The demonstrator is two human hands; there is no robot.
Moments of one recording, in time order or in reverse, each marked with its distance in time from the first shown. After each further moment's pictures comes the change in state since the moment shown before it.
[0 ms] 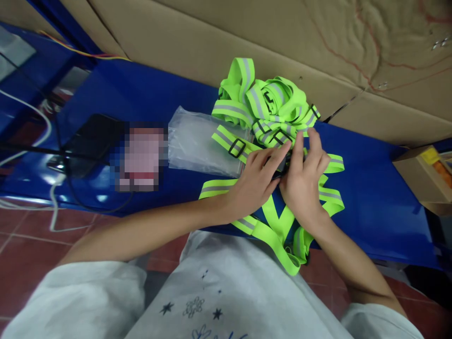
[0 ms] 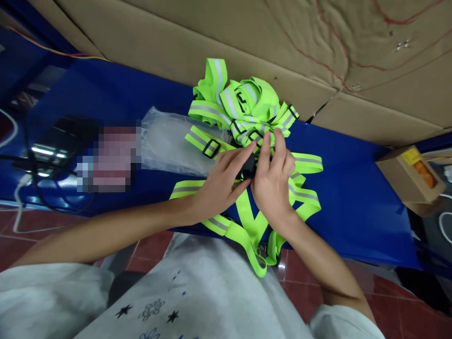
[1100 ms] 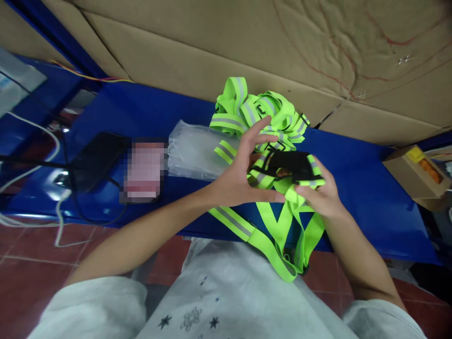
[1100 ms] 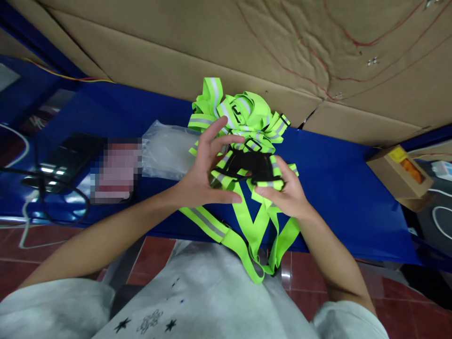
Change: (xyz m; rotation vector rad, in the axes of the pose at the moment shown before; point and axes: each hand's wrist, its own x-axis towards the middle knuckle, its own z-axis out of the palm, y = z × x) left_hand 0.021 -0.014 -0.043 -0.704 -0.029 -0.055; right_hand -0.001 0.043 -0.022 1.175 -0.206 0.182
